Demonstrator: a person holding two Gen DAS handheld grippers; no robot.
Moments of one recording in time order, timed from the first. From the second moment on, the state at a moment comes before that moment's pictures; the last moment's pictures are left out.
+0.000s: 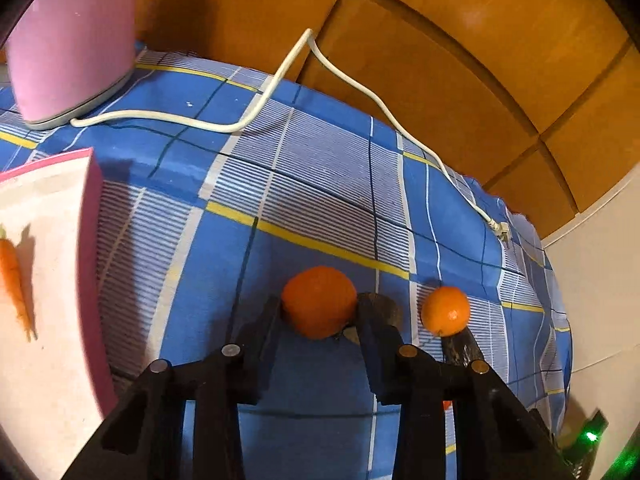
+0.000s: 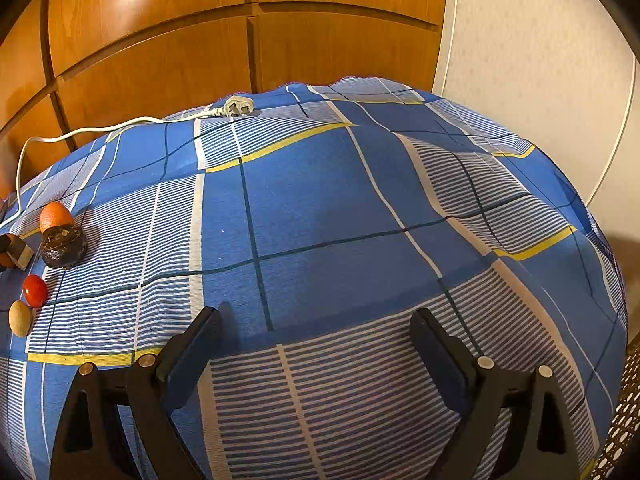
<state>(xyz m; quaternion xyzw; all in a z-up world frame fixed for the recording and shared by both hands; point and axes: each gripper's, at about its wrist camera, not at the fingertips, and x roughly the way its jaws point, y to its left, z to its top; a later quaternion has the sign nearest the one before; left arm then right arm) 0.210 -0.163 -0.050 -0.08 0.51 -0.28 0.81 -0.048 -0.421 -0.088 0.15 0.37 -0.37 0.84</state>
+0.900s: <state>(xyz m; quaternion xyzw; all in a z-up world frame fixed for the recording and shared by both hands) 0.186 -0.001 0.004 -0.11 0.45 -0.14 0.88 -0.049 -0.420 -0.088 0.15 0.37 -0.37 0.84</state>
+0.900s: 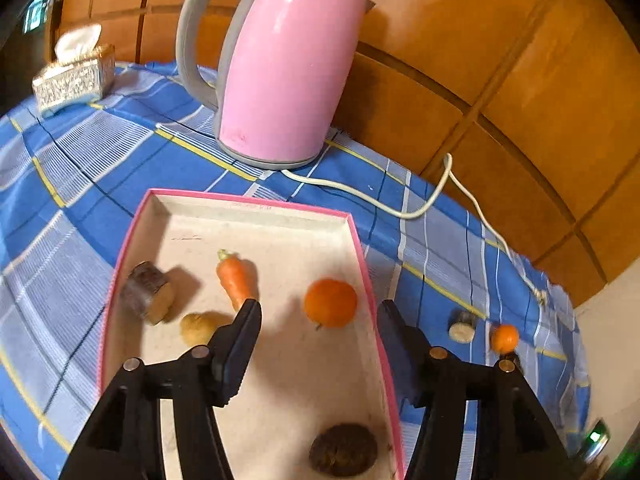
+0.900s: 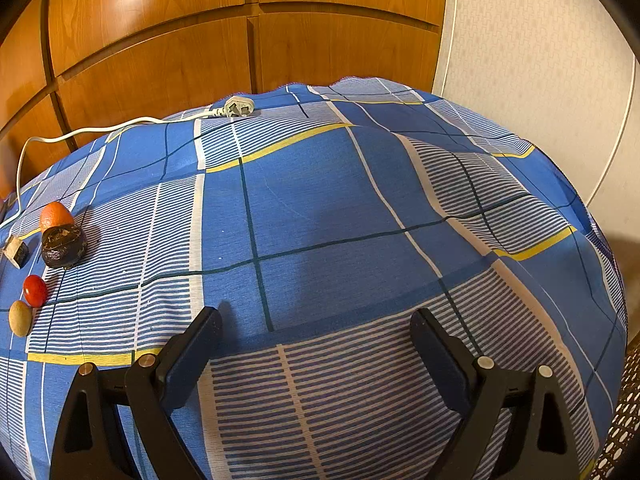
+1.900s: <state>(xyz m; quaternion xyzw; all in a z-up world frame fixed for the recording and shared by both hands) 0.020 0.052 -0.013 -0.07 0.38 -0.02 0.92 -0.048 -0.420 -0.089 0.15 0.37 -0.37 0.84</state>
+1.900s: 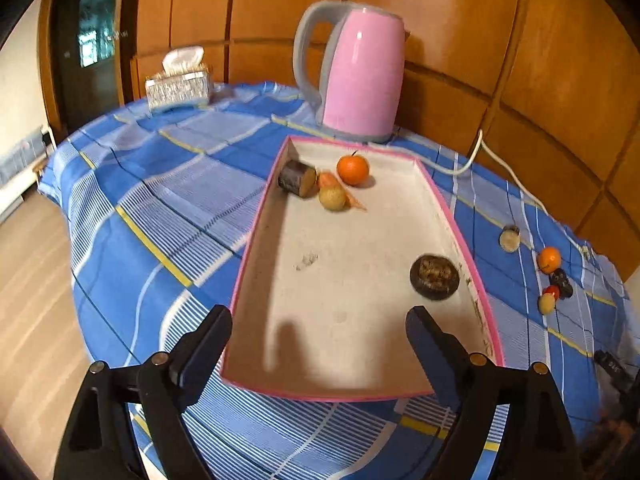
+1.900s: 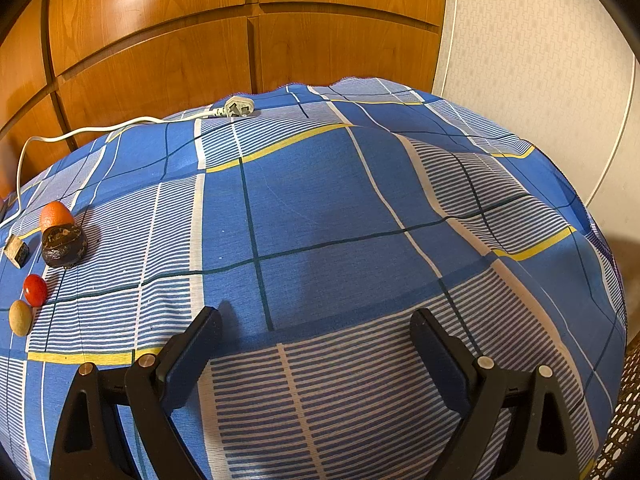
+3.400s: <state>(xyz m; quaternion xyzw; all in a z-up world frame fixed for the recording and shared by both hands) 0.021 0.082 -0.035 -0.09 0.41 0.02 0.91 0.092 -0.326 -0.061 0.21 0.44 -0.09 0.87</state>
